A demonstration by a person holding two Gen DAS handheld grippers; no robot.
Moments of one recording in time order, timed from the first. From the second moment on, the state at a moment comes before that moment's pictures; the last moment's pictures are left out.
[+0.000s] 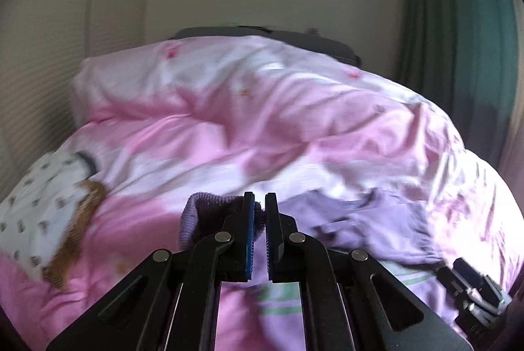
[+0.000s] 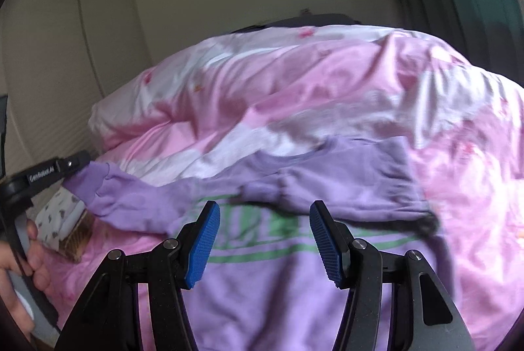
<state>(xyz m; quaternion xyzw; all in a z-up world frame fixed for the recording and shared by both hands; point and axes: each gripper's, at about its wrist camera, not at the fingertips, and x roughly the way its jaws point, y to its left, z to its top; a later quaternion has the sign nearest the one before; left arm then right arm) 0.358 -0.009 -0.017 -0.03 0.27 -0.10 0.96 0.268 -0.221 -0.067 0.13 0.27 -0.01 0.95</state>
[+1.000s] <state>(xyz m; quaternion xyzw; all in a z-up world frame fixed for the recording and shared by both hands) 0.382 -0.243 -0.074 0.08 0.32 -0.19 0.92 0.255 -0.405 -0.103 0.17 0.31 -0.09 0.93</state>
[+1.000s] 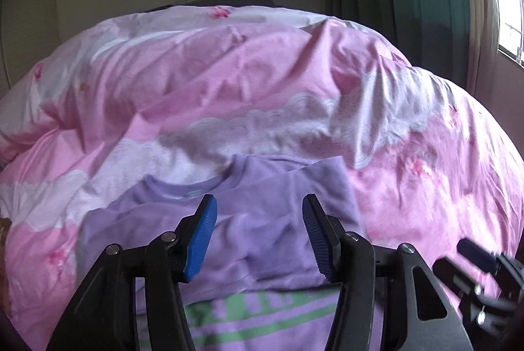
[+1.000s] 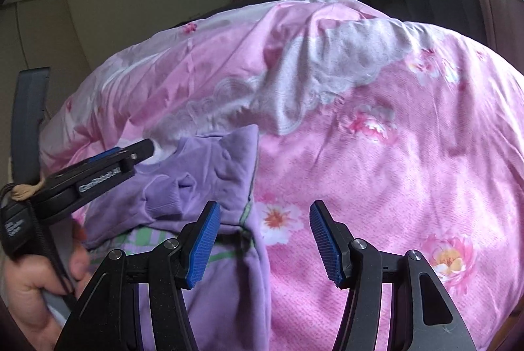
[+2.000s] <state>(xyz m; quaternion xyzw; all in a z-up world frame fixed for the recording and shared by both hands) 0.401 -0.057 -0.170 -0.02 0.41 -0.08 0.91 0.378 -0.337 -0.157 0.11 0.42 -0.02 0.90</state>
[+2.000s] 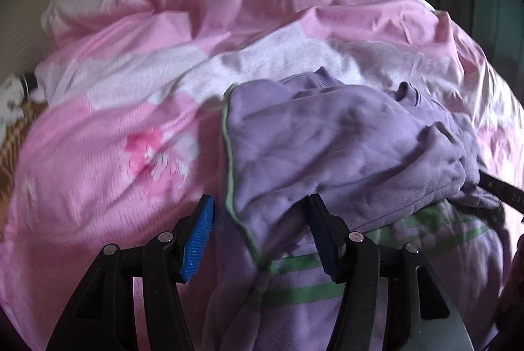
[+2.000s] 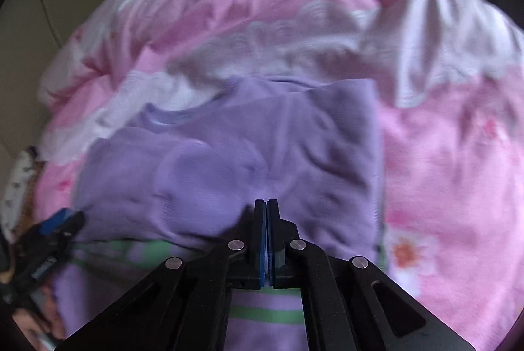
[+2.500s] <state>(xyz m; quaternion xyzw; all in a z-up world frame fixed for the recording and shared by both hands) 0.401 -0.069 -0.150 -0.01 0.39 -0.09 0.92 0.395 -0.344 -0.141 0.18 0.39 0.06 0.90</state>
